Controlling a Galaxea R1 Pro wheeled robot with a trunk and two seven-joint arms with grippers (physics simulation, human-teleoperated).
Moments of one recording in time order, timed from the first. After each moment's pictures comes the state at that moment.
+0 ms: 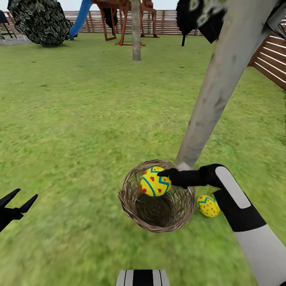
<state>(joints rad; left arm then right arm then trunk) -0.50 0.43 0.83 -0.72 0.42 0.93 -1.57 -0.78 -0.20 0.29 -1.45 -1.73 1.01 -0.79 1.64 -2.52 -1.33</state>
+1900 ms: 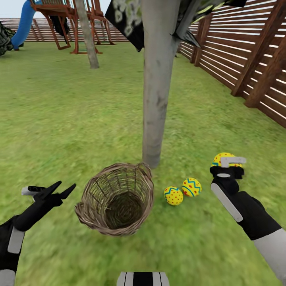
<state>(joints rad) -0.50 0.19 0.60 -1.04 0.43 0.93 -1.57 -0.74 -0.37 0.42 -1.37 -0.53 0.70 -0.90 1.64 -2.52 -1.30</state>
